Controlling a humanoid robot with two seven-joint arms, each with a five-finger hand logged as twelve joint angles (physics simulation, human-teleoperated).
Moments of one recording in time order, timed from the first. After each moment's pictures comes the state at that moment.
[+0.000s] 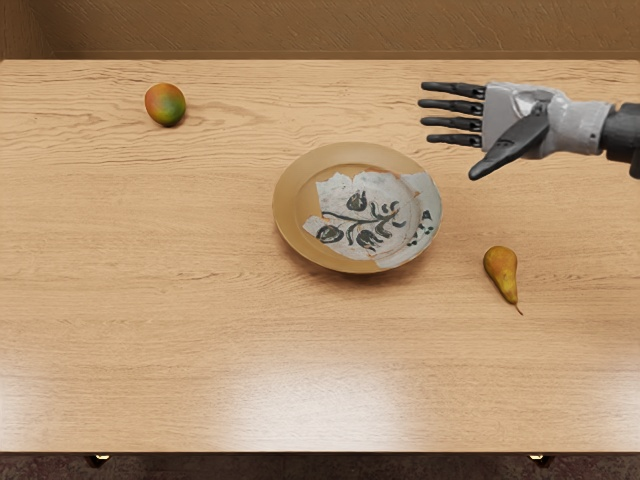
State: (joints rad) left arm -0.03 0.00 -0.20 0.00 0.09 -0.06 0.00; right arm 1.11 -0.79 0.32 1.11 0.16 0.59 -0.28
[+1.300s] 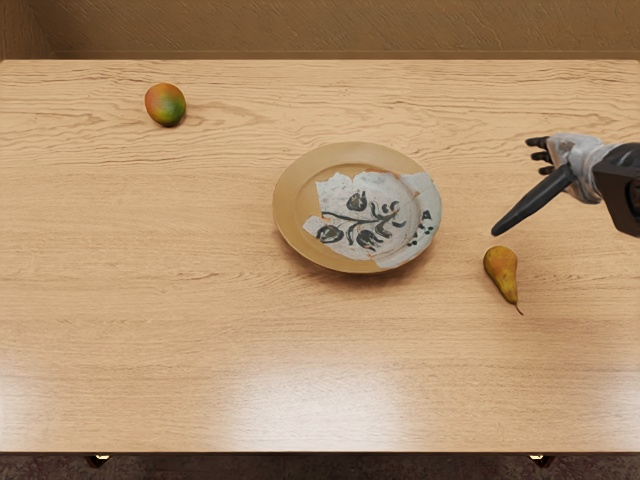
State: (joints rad) left arm -0.03 0.00 -0.20 0.00 0.09 -0.06 0.00; right arm 1.48 -0.92 -0.13 1.73 -0.15 -0.58 -0.61
